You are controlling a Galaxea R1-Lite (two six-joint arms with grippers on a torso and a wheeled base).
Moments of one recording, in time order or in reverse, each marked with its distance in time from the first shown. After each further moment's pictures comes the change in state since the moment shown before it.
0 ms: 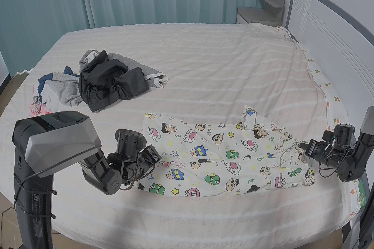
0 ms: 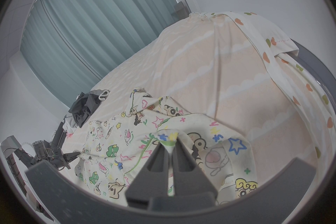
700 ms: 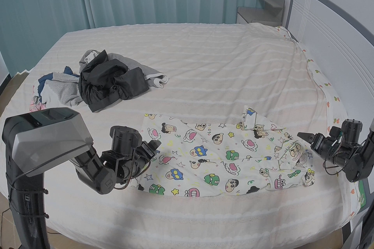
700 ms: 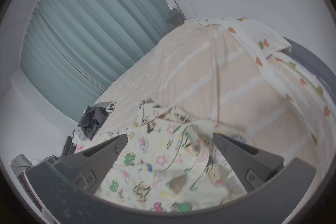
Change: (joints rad) left arm 0.001 -0.069 0.049 0.000 0.063 -0.067; right arm 0.007 -0.132 0.060 0.023 0.007 0.133
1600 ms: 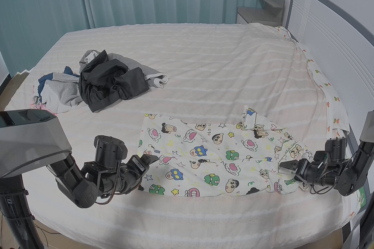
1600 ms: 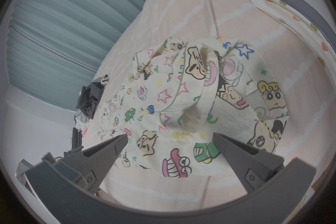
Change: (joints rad) left arm -0.008 -0.164 0.258 -0.020 -0.177 -0.113; right arm 0.154 0.026 0.124 0.123 -0.024 0.117
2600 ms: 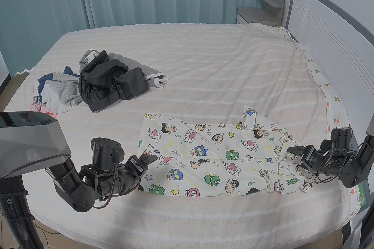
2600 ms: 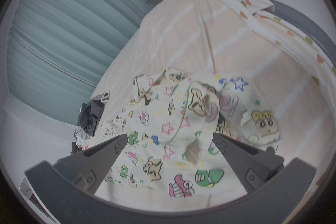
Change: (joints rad) left arm -0.001 -0.002 0.054 -0.097 0.002 0.002; right arm -0.033 -0.059 -0.078 0.050 -0.050 0.054
